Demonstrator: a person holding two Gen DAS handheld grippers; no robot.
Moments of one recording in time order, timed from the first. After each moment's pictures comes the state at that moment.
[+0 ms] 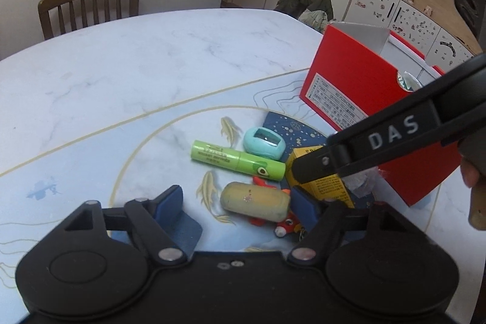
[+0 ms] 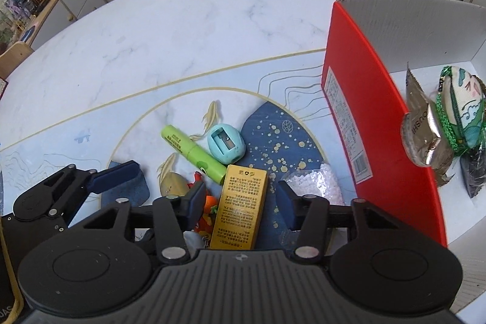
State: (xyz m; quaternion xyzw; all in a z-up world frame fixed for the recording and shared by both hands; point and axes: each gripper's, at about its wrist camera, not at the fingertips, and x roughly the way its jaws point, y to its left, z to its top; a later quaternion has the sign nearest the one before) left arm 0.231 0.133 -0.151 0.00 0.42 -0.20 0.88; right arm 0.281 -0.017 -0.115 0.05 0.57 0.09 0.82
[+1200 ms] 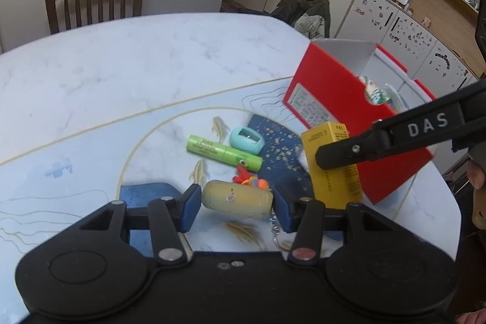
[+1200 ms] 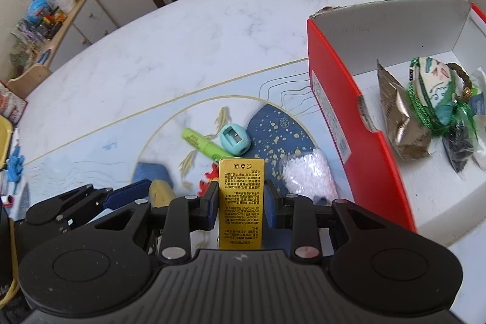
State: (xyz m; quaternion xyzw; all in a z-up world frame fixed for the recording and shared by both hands) left arm 0.202 0.141 -0.110 -0.03 0.43 -0.20 0.88; right arm 0.241 -0.042 -0.067 0.10 0.54 0.10 0.83
